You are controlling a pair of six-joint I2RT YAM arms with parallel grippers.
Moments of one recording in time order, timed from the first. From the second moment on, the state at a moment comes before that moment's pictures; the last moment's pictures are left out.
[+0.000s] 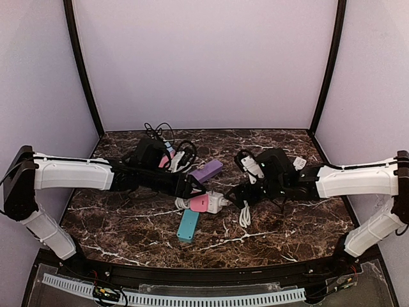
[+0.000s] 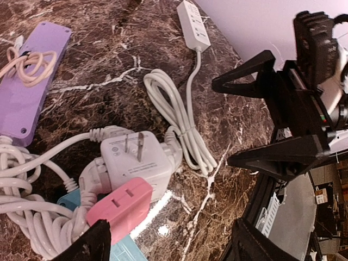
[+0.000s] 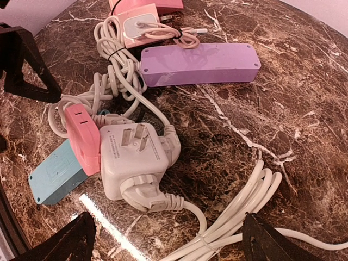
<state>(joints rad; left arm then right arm) -0.81 1.55 0.95 -0.05 0.42 -0.48 0.91 1.41 0.82 -0.13 0.04 0.24</state>
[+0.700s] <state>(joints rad) -0.81 1.62 0.96 -0.11 0.35 -0.52 0.91 1.38 0.79 -0.06 0.01 0.26</state>
